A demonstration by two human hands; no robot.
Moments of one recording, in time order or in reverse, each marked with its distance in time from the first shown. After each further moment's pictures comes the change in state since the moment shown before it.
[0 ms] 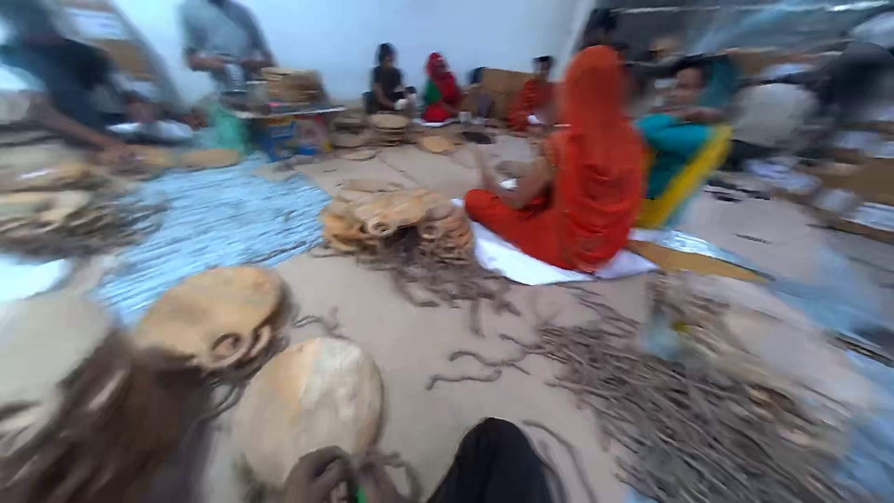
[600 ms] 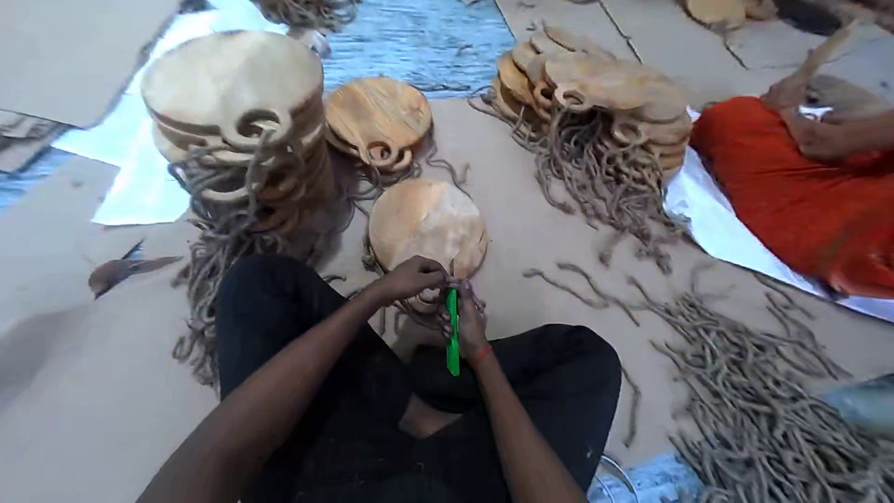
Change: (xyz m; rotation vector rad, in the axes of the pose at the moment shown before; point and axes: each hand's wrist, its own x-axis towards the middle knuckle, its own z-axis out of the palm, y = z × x) left_hand -0.006 0.001 -0.011 -0.129 0.015 -0.034; right_hand 0.013 0.013 -0.013 0.135 -0.227 0.143
